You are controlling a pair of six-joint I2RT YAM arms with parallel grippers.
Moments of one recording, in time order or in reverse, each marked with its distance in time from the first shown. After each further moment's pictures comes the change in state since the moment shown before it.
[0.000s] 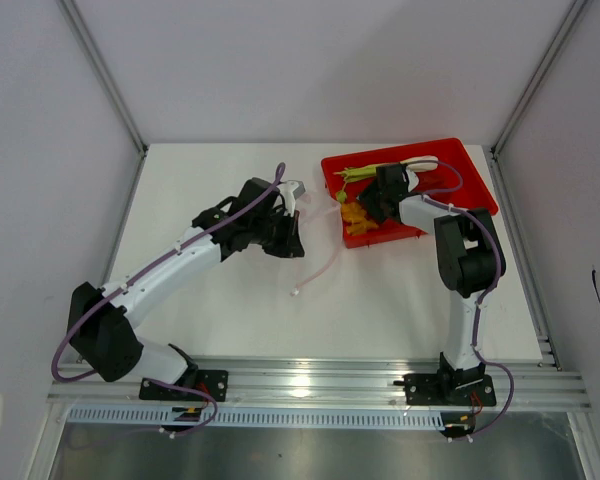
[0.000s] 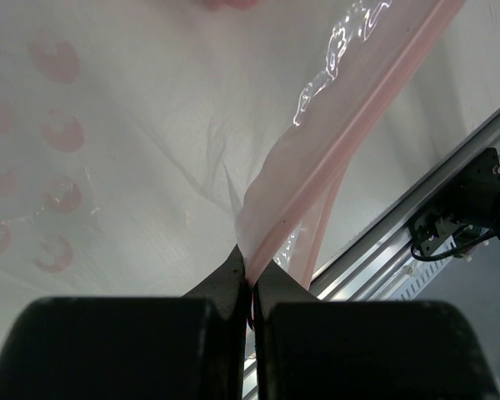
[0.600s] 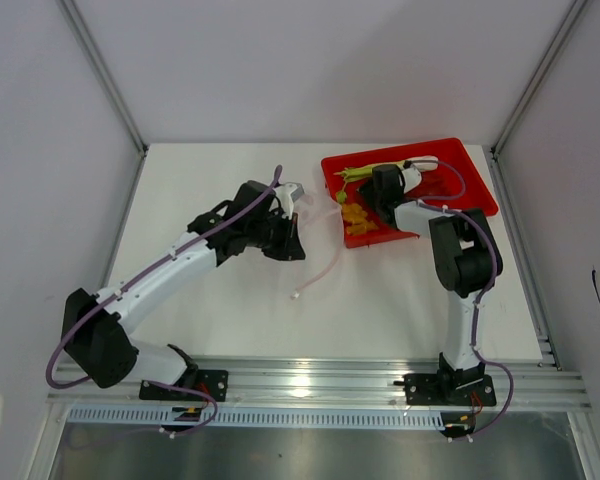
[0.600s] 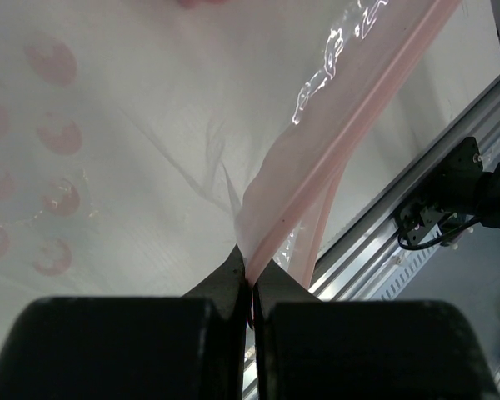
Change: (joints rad) left arm 0.001 -0.038 -0.036 0.030 0.043 0.000; right arm 0.023 0.003 -0.056 0.231 0.199 0.076
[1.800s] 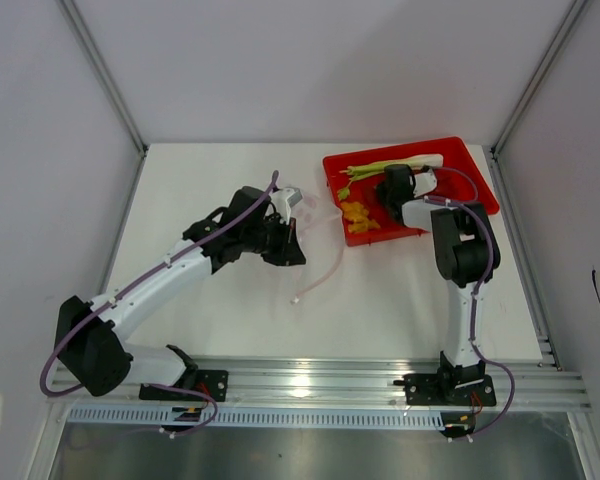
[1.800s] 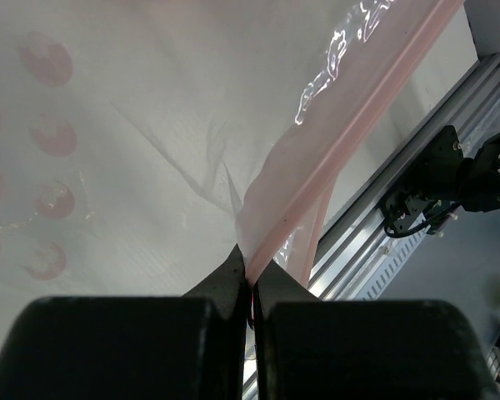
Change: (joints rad) left arm 0.000 -0.057 -0.072 0.051 0.054 -0.003; right arm -0.079 0.105 0.060 0.032 0.090 0.101
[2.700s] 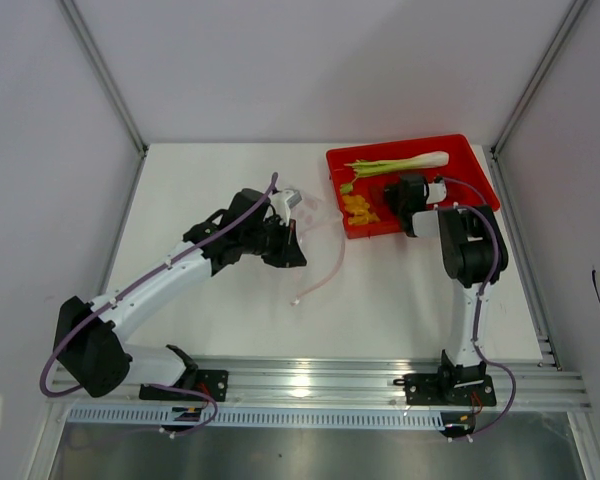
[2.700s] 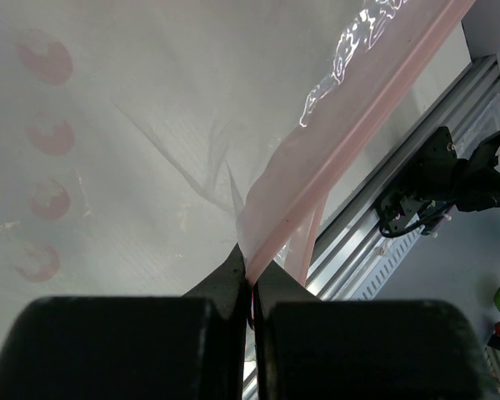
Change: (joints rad) left arm 0.000 -0.007 -0.029 0.032 0.014 -0.019; right arm -0.063 0.010 -0.136 0.291 -0.094 0.109
